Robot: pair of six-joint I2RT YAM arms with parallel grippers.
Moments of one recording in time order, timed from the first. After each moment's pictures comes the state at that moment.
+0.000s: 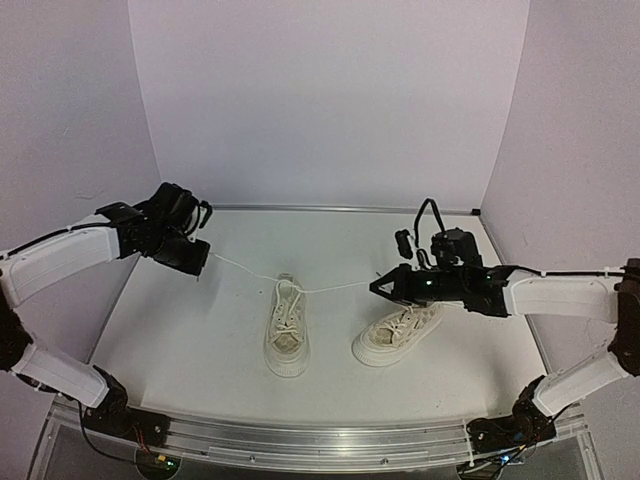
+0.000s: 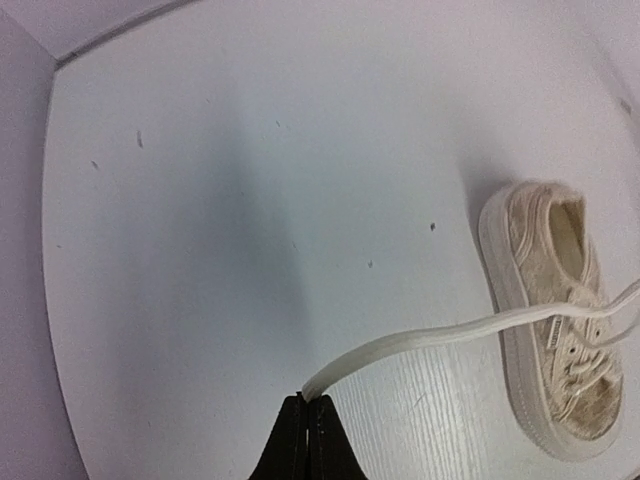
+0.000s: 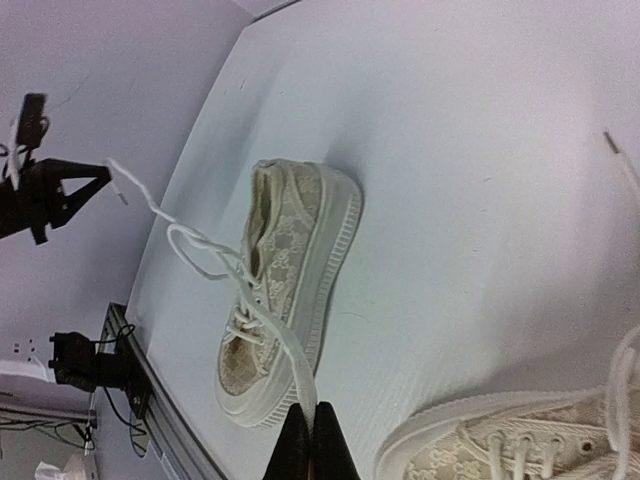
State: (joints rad) left arm -0.56 1.32 1.09 -0.70 -0.23 -0.17; right arm 0.68 1.37 0.75 0.09 -0.32 0.68
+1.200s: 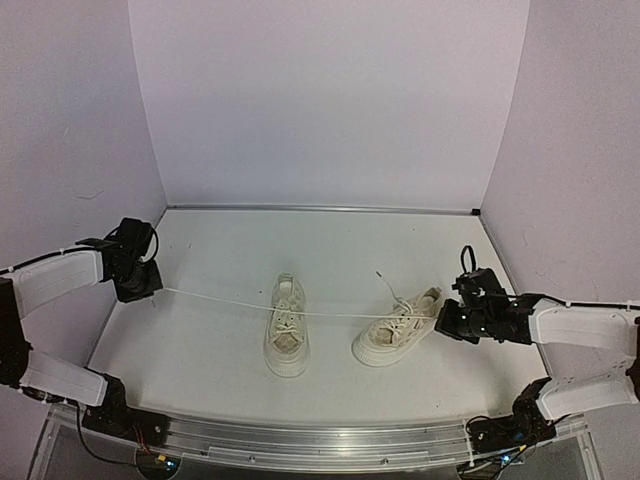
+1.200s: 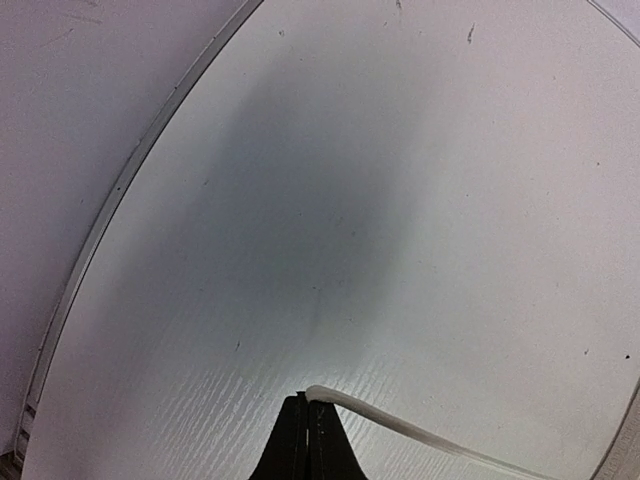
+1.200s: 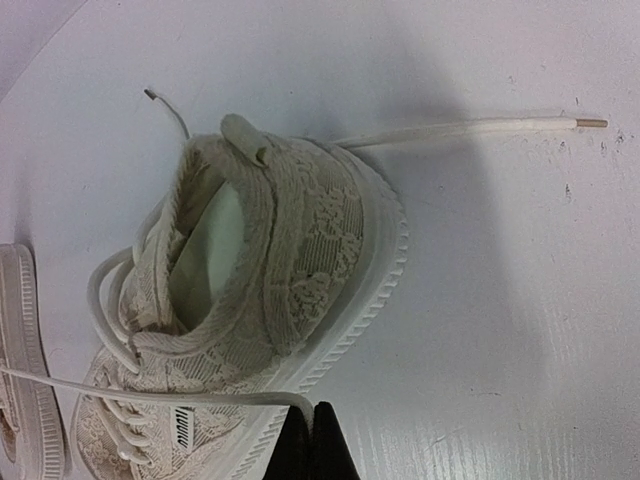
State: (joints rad) left arm -0.20 1.25 0.78 -0.59 -0.31 -0.58; right arm 0.57 1.16 0.49 -0.22 0.17 0.83
